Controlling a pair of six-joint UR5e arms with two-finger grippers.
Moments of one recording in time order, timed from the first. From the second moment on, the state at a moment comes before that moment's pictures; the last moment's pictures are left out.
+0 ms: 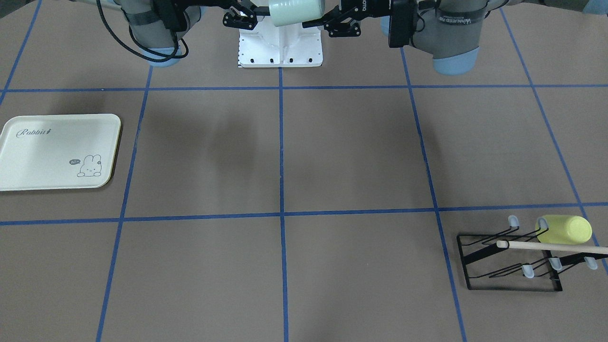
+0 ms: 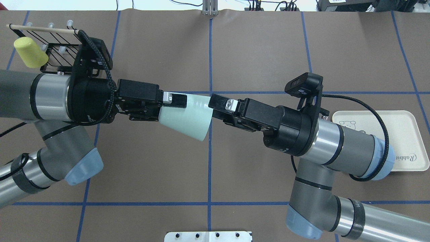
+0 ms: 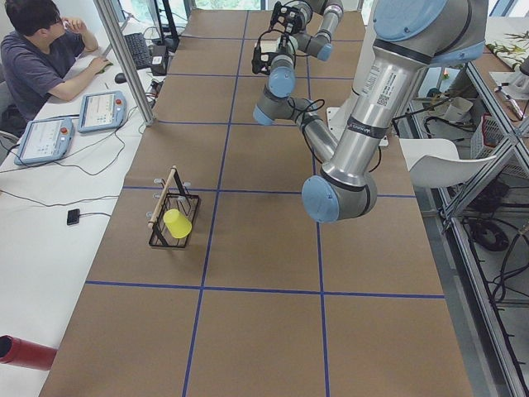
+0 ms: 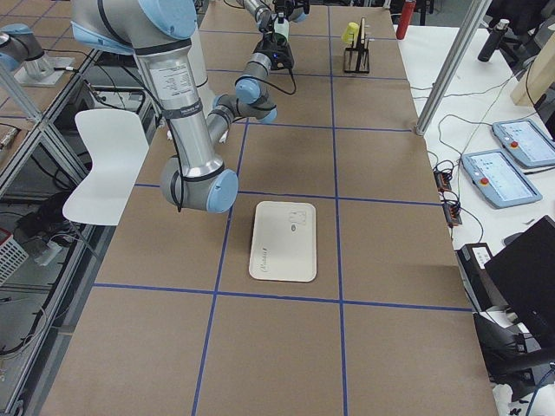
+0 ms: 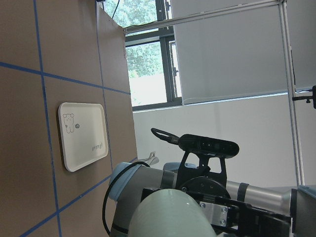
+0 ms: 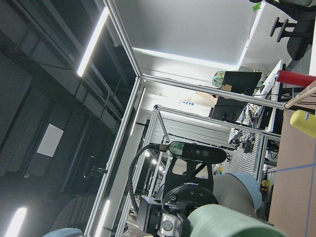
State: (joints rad) left arm -0.66 -2.04 -1.82 -3.14 -2.07 -1.86; right arm 0.40 -1.12 1.82 0.22 1.53 1.60
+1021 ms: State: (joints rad) left arm -0.64 -2.06 -1.83 -3.12 -2.06 -1.86; right arm 0.39 -1.13 1.82 0.21 1.53 1.60
